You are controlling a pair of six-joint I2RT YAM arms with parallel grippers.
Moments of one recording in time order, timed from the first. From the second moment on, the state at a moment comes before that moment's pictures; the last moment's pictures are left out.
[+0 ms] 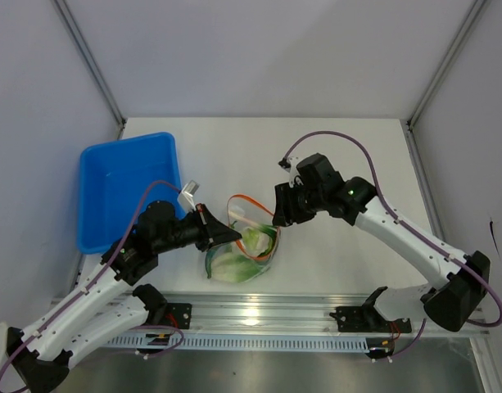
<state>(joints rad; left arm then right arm) -0.69 0.67 0.69 -0.35 0.37 -1.13 0.75 1.30 1.27 -0.79 -0.22 0.40</state>
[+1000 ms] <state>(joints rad) -0.69 0.52 0.81 -0.53 0.22 -0.99 0.80 1.17 1.52 -0.84 -0.10 0.27</state>
